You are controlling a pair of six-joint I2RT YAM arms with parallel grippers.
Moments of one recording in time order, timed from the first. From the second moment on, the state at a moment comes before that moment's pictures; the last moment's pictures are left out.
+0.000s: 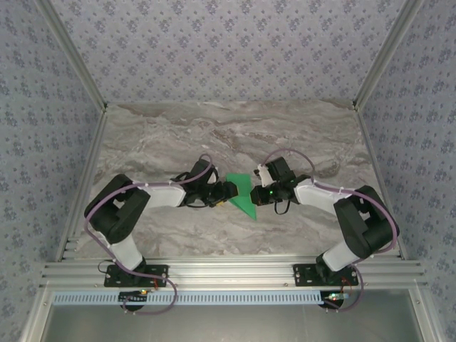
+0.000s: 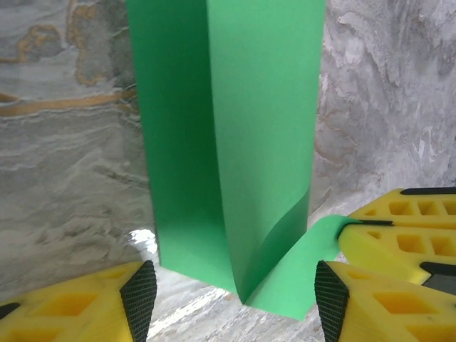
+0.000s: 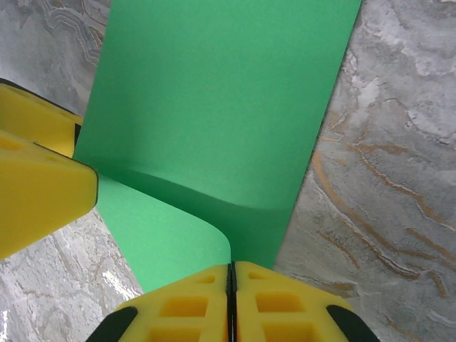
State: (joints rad) left arm -0.71 1.73 0.79 0.10 0.43 -0.97; right arm 0.52 1.54 0.73 -0.22 -0.38 0.30
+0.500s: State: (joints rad) left arm -0.72 1.76 0.83 0.15 0.45 -1.02; right arm 0.51 1.44 0.72 -0.25 -0.30 0.29
